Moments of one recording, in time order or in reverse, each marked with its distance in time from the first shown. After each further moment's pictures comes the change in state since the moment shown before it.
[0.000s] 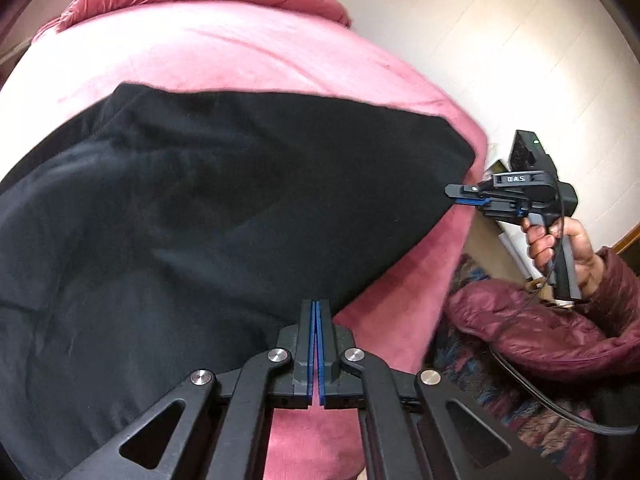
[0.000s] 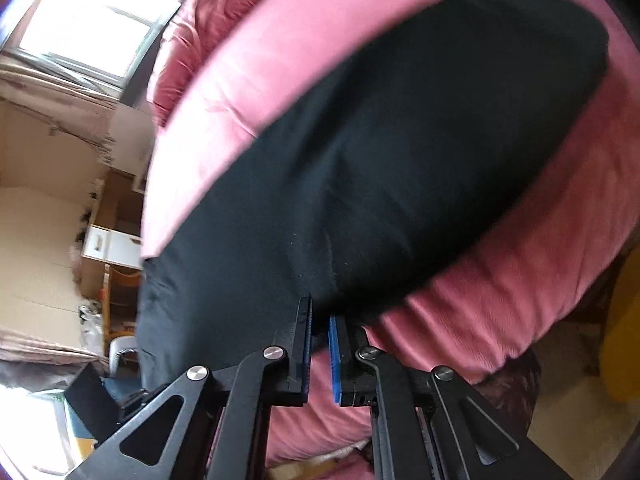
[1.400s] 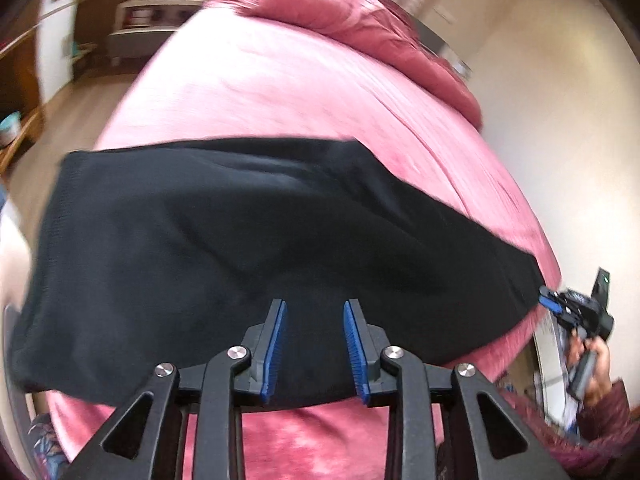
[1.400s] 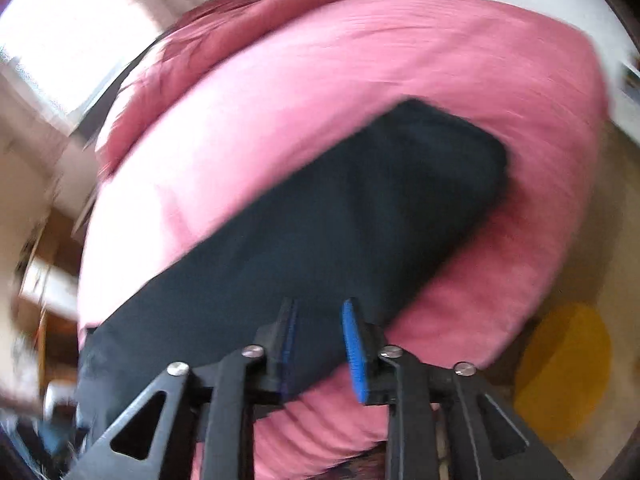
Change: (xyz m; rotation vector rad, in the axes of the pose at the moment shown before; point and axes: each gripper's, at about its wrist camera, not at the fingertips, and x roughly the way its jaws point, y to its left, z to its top) left arm -0.088 0.076 -0.039 -0.489 -0.275 0.234; right arm -0.053 0.018 0.056 -0.103 -0.233 -0.220
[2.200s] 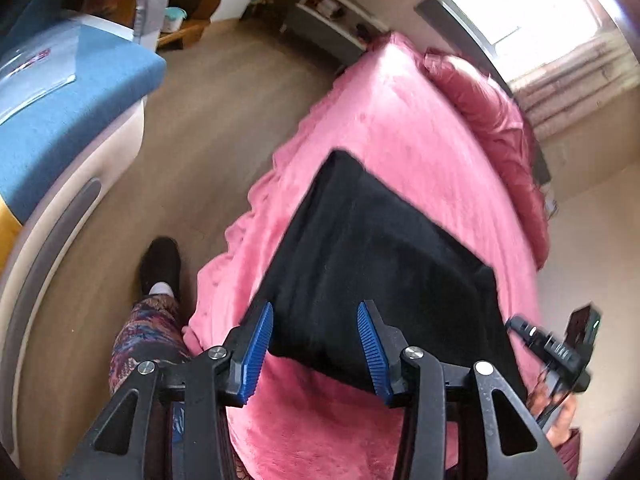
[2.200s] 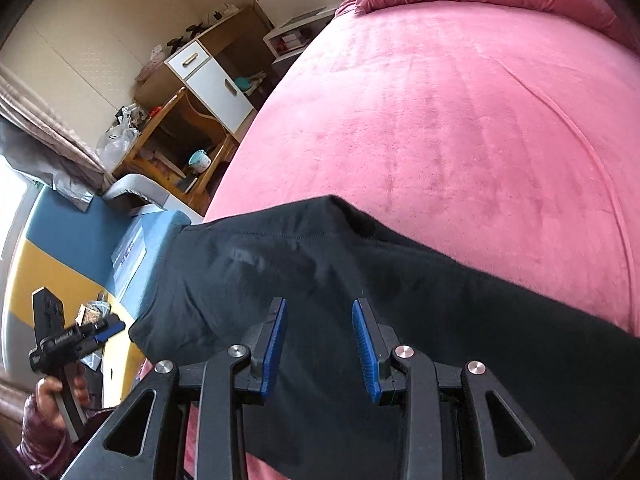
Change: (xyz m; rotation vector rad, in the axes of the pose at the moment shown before) left arm -0.078 0.155 -0.036 -0.518 -0.083 0.119; right arm 0.136 0.330 -0.066 -0.675 0.343 0.395
